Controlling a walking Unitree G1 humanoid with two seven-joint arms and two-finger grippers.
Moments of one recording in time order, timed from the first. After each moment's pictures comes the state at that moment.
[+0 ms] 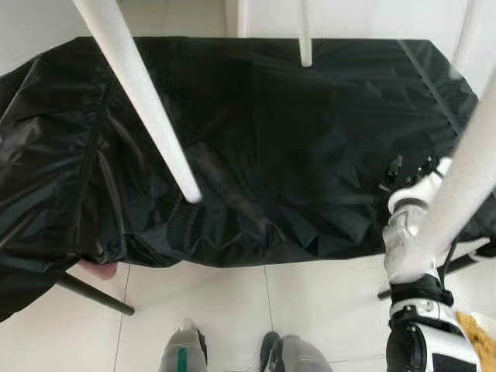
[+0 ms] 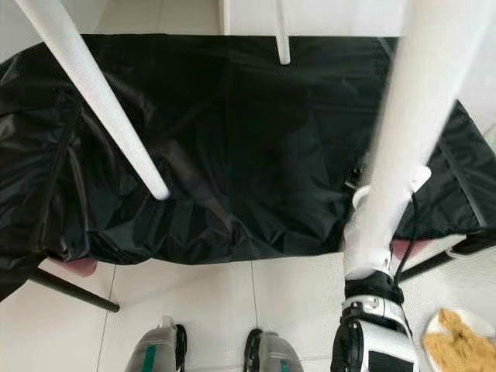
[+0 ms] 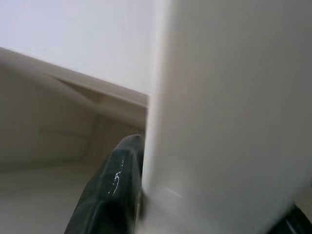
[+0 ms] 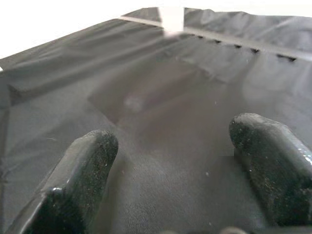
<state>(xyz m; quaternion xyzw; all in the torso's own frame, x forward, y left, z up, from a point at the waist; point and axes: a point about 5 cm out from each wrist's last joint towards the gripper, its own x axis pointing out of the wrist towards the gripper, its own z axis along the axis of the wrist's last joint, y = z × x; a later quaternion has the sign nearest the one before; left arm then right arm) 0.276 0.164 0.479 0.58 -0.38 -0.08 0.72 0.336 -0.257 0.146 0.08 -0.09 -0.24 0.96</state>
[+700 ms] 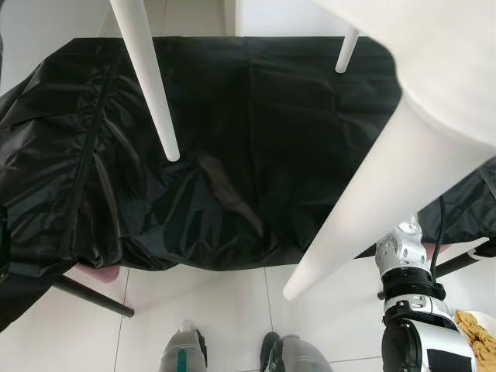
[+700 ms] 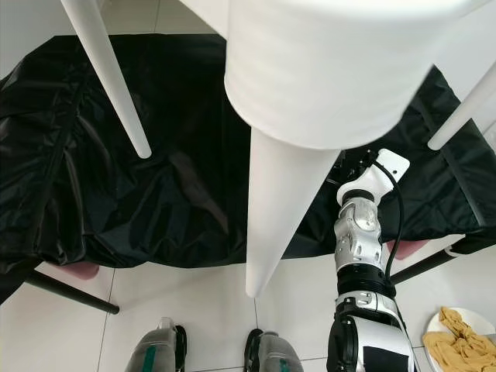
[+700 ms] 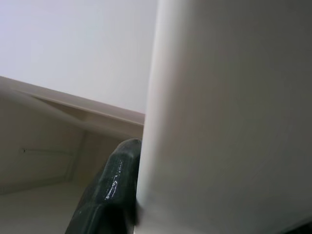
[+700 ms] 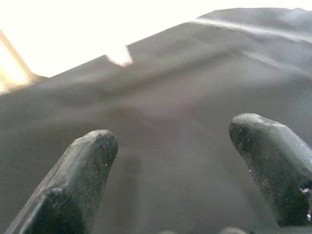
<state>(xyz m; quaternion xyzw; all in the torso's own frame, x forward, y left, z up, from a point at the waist) 0.305 0.160 0.450 0.59 -0.34 -0.11 0.72 0.348 -0.223 0.168 0.10 -0.13 -0.09 0.98</state>
